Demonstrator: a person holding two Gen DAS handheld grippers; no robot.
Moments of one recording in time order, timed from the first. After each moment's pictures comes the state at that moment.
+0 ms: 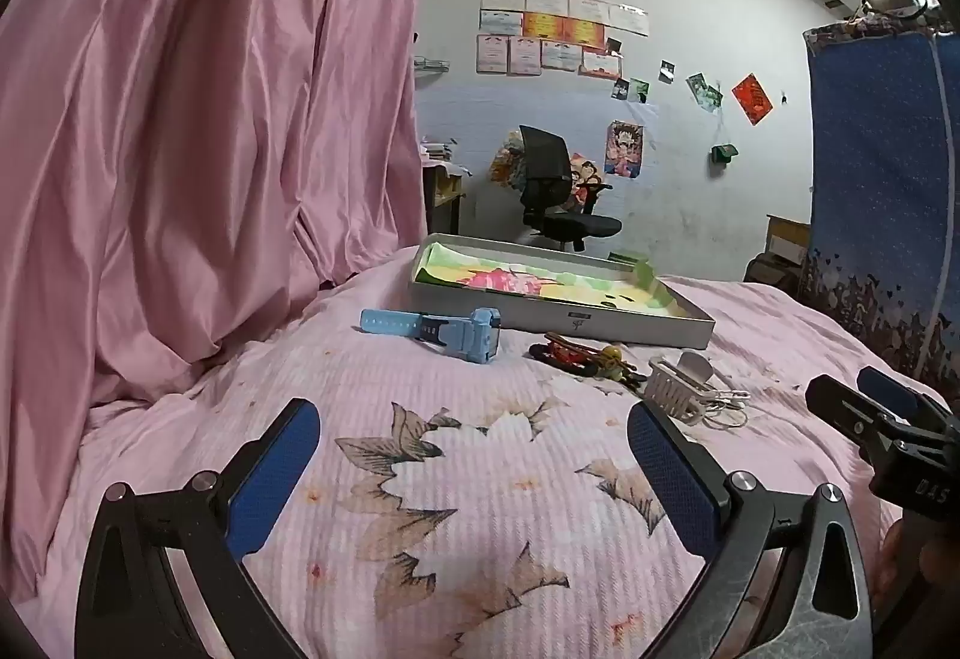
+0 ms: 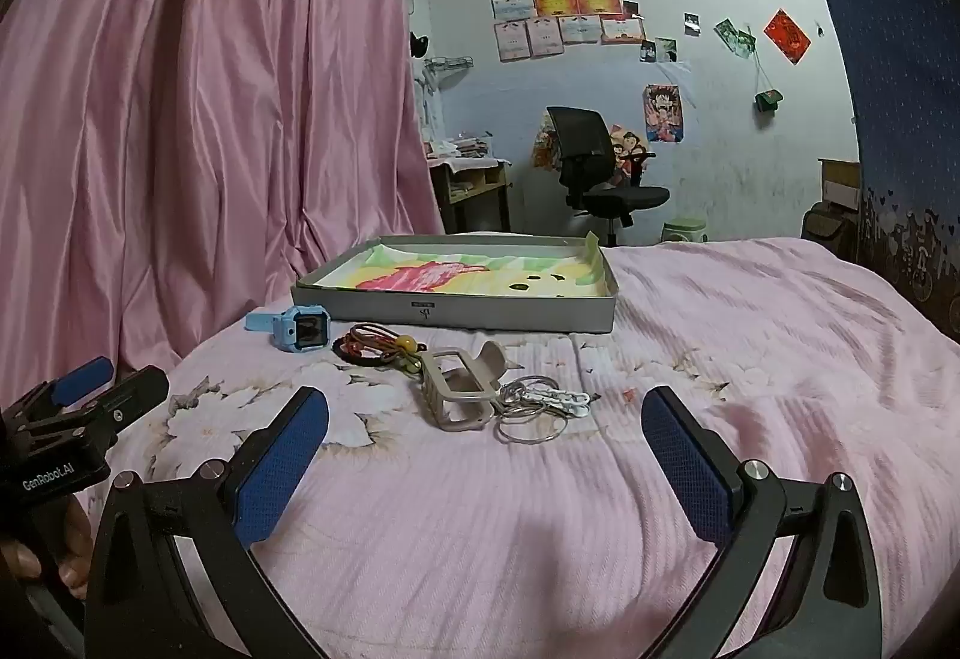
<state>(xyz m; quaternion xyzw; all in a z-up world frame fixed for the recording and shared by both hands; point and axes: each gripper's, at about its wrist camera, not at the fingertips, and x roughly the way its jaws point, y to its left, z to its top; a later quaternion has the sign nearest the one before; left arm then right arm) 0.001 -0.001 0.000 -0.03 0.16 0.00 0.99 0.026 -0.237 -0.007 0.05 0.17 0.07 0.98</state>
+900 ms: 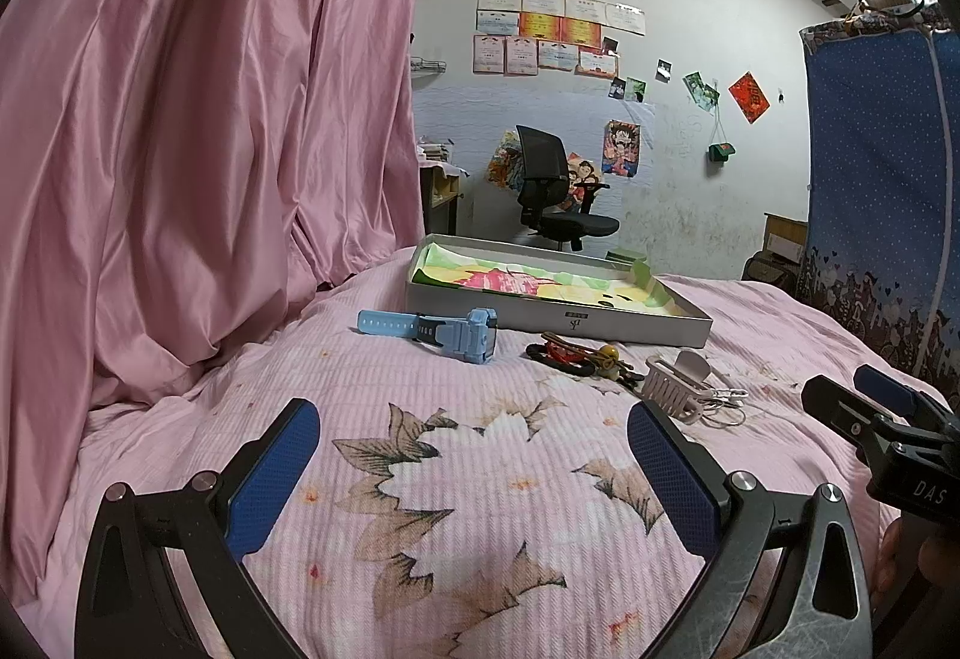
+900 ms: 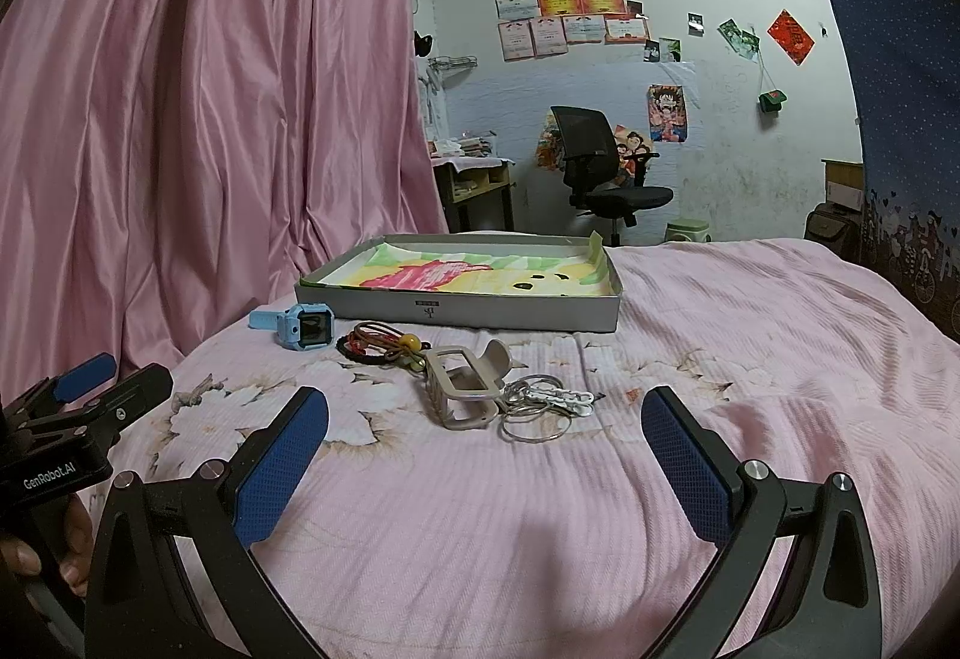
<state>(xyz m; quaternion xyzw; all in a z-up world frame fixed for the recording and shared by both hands) 0.000 -0.001 0.000 -0.03 0.16 0.00 0.99 0.025 -0.237 -0.007 0.05 0.17 0.07 0.98</state>
